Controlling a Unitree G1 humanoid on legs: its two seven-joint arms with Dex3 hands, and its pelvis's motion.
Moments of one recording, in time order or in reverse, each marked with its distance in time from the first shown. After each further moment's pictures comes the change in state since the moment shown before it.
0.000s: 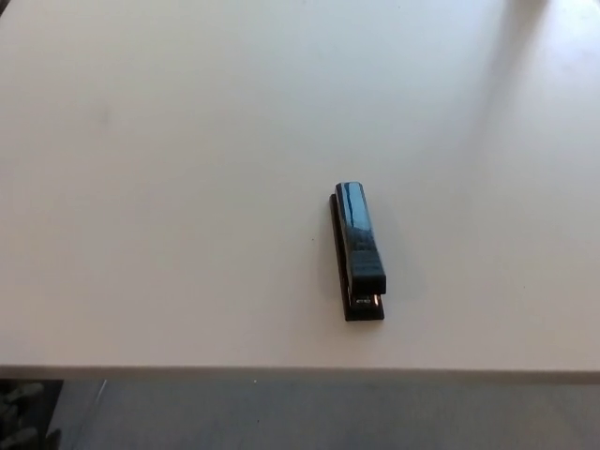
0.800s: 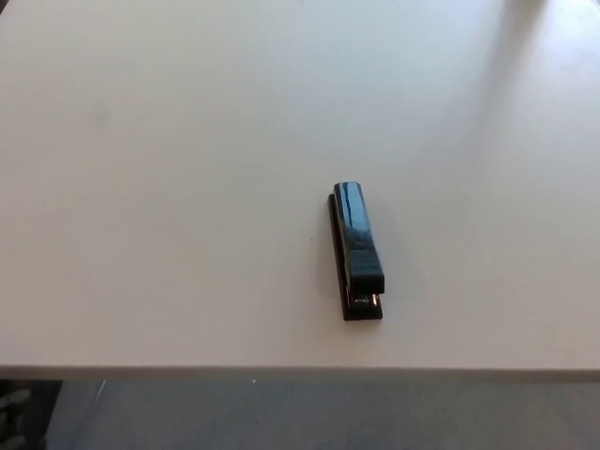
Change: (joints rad) left_arm 0.010 0.000 0.024 -0.001 -0.017 0.030 -0.014; right_arm 0.056 0.052 0.080 0.002 -0.032 -0.217 0.021
